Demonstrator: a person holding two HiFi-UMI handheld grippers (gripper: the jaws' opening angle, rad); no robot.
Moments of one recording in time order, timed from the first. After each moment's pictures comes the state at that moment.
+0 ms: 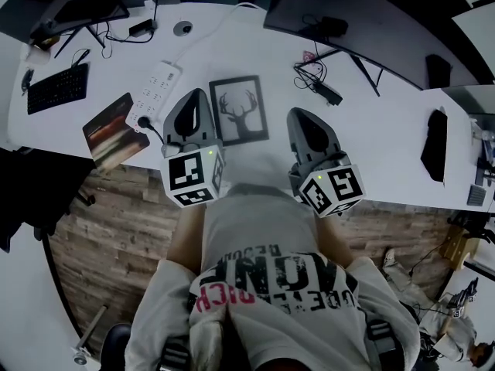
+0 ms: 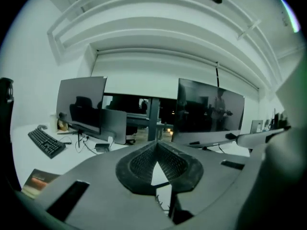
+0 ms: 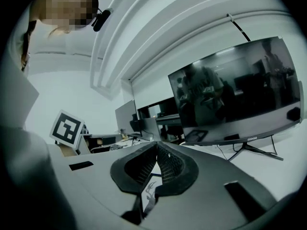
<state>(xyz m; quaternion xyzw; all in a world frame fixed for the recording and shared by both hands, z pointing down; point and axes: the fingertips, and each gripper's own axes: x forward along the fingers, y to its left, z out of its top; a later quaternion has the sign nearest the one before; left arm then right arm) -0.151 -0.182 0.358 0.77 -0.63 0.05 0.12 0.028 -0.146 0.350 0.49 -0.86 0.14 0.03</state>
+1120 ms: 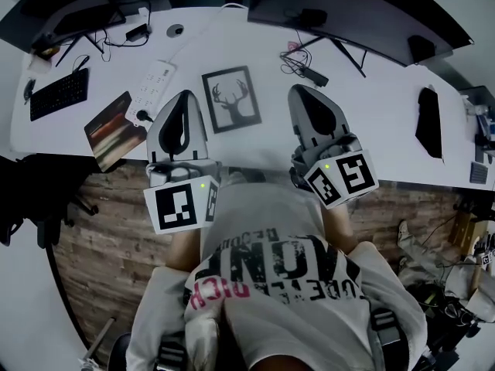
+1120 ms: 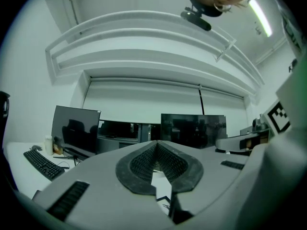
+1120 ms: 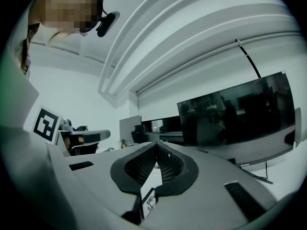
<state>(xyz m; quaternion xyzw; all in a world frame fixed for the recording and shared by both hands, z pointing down) -0.138 -0.097 0.251 0.80 -0.60 -0.03 0.01 0.033 -0.104 0.266 0.49 -0.87 0.05 -0.01</state>
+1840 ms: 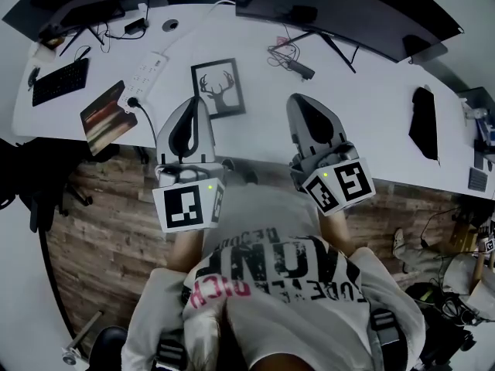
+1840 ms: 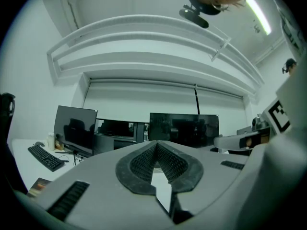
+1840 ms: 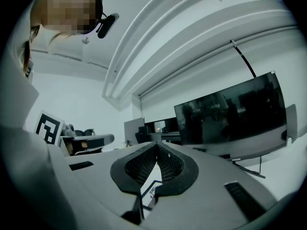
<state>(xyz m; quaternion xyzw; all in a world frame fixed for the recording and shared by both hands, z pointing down) -0.077 -0.041 0.260 0.79 -0.61 -0.03 0.01 0.081 -0.048 0.269 0.47 -0.88 0.06 -0.03</state>
